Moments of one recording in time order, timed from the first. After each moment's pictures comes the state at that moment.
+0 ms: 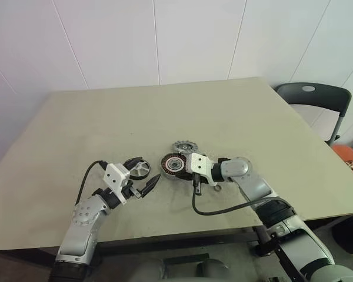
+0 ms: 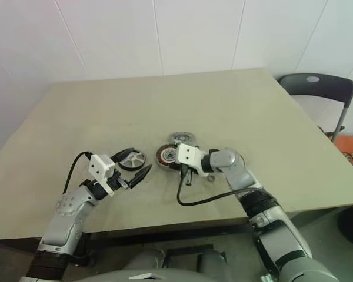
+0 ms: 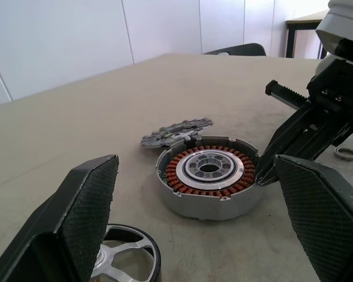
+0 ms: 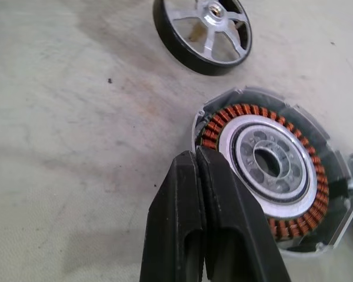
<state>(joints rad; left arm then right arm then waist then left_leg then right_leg) 0.03 0.34 -0.02 -0.10 -0.28 -0.06 -0.67 -0.56 -0.40 0.39 0.31 -0.06 0.03 1.04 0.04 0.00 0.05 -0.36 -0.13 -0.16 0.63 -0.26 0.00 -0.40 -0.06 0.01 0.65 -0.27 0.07</state>
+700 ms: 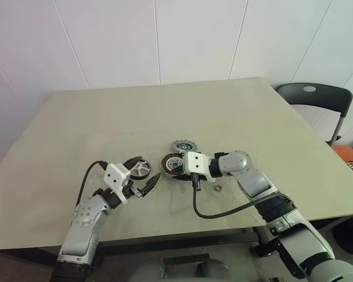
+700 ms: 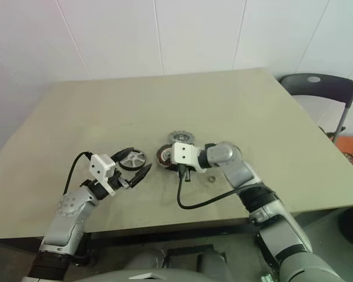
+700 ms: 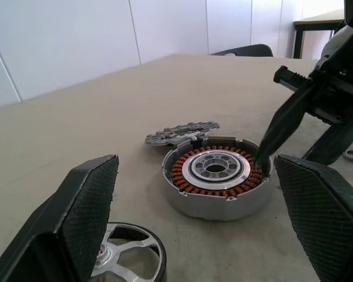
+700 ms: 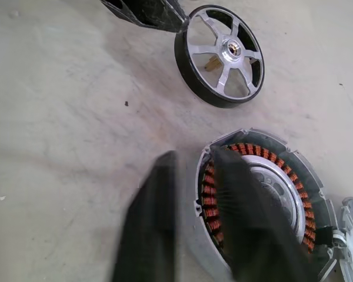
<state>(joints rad) 0.03 0.33 -0.02 -0.09 -0.27 -0.07 -0.65 -0.60 -0.41 0.41 0.28 -0.08 0.01 1.09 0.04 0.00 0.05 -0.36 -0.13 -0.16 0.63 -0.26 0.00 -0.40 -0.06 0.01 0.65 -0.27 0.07</state>
